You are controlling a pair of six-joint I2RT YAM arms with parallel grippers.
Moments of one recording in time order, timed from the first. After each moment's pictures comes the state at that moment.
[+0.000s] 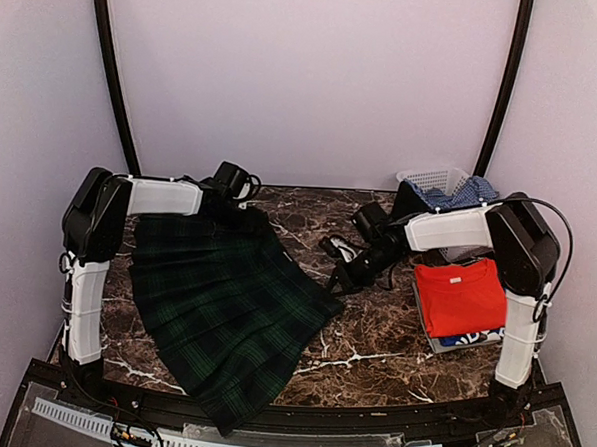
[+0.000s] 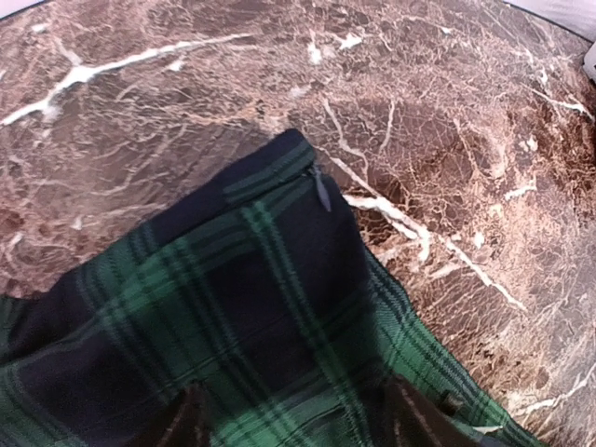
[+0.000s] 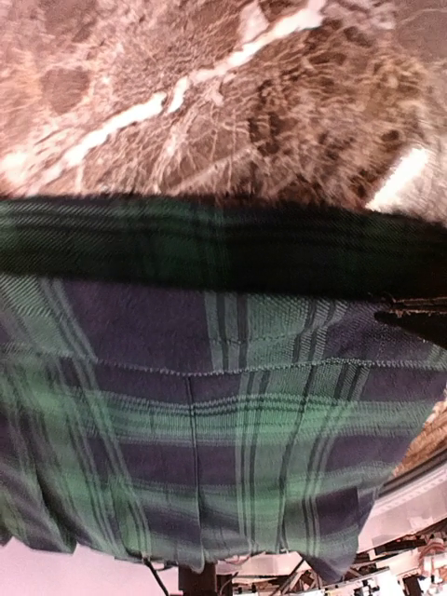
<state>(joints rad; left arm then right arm) -0.48 2.17 1.60 -0.33 0.00 -0.33 0.65 2.02 1.30 -0.47 -0.62 0.13</state>
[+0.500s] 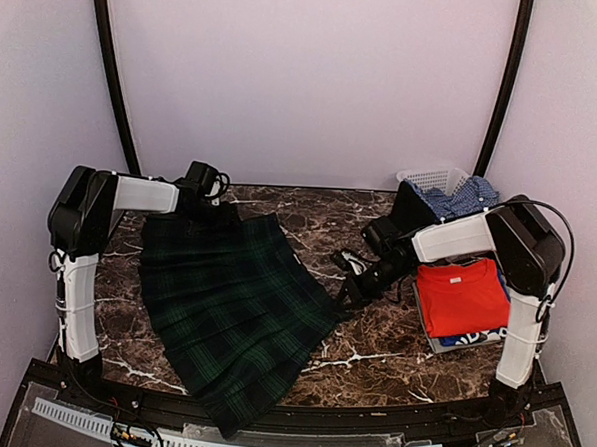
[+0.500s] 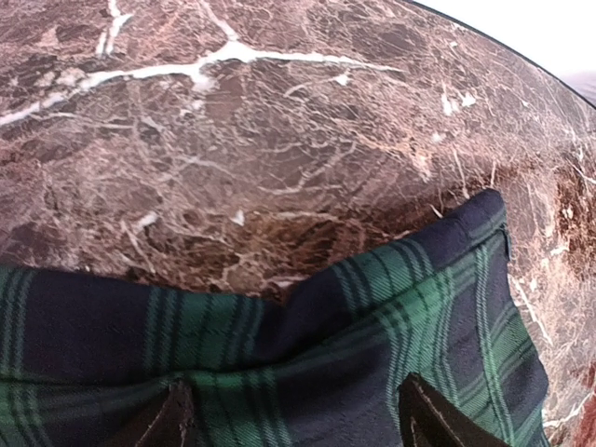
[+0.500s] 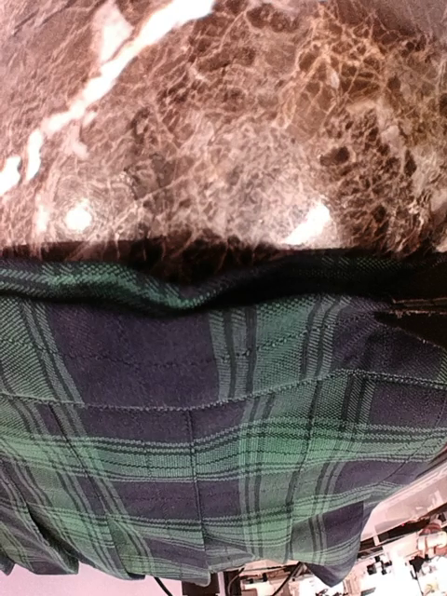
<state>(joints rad) -0.33 2.11 1.48 -0.24 0.09 -0.40 0.62 1.97 1.15 -0.39 -0.62 0.18</state>
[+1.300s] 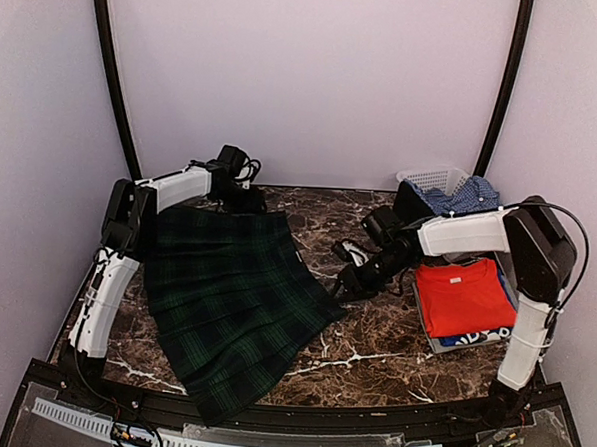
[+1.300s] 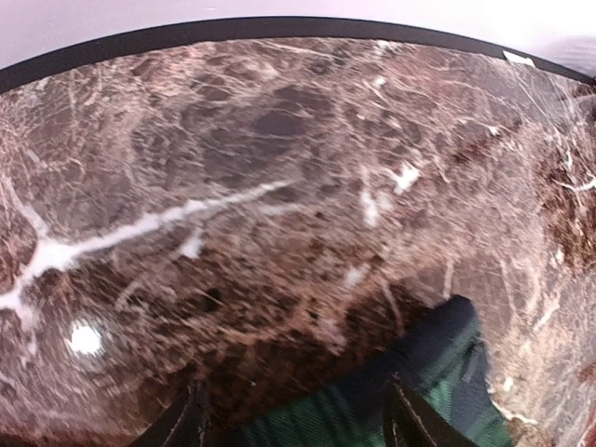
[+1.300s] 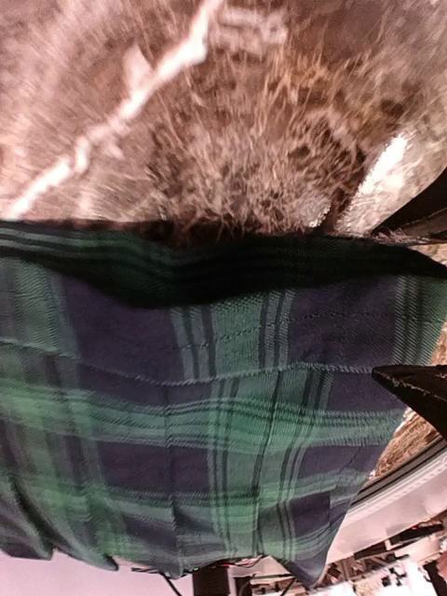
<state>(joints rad) -0.36 2.57 2.26 -0.57 0.18 -0.25 0.63 1.90 1.18 -0.46 -0.58 0.22</state>
